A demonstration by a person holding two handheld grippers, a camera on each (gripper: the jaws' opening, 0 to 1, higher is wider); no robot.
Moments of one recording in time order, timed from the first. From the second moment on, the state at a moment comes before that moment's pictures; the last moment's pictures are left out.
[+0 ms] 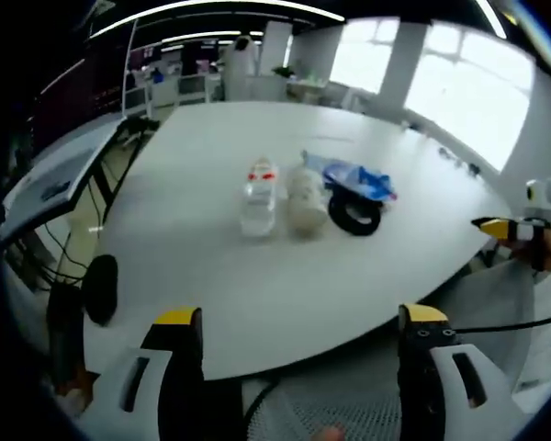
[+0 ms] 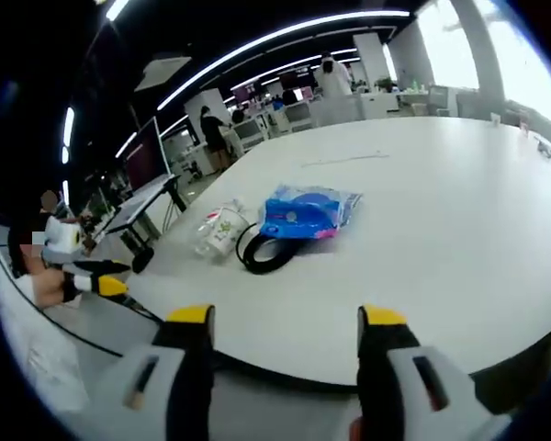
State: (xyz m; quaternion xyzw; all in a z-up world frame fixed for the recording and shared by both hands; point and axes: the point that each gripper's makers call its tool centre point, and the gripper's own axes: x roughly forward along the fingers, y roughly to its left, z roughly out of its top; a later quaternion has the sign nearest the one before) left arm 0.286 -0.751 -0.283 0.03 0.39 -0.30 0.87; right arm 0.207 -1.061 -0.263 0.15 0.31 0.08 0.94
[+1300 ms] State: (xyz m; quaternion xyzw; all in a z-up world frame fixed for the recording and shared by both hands) left arm 0.283 -0.753 -0.282 0.03 0.39 -0.30 0.87; right arm 0.220 -1.060 -0.263 0.16 0.31 0.08 0.93
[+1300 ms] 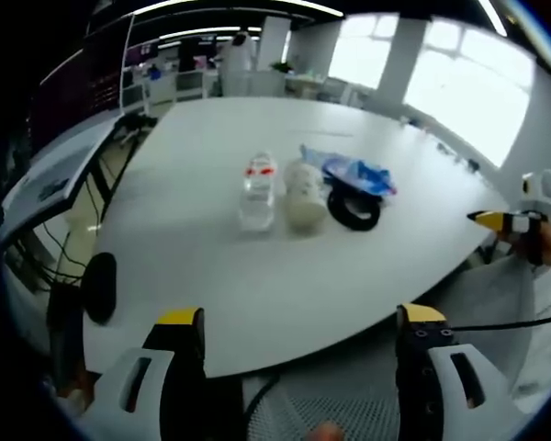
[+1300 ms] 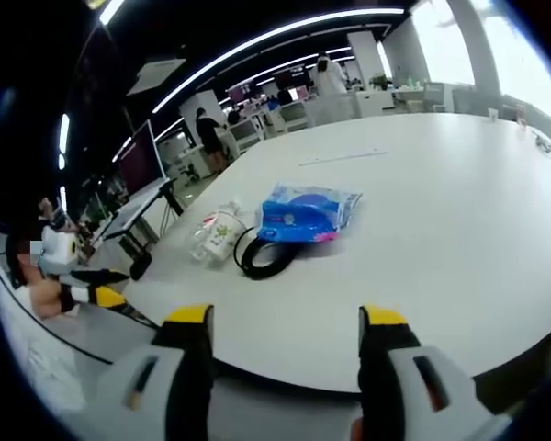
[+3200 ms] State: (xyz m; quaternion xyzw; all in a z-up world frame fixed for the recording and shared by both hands) left arm 0.305 -0.756 -0.286 0.05 0.41 -0.30 0.86; right arm 0.221 -1.060 -0.255 0.18 0.30 0.09 0.93
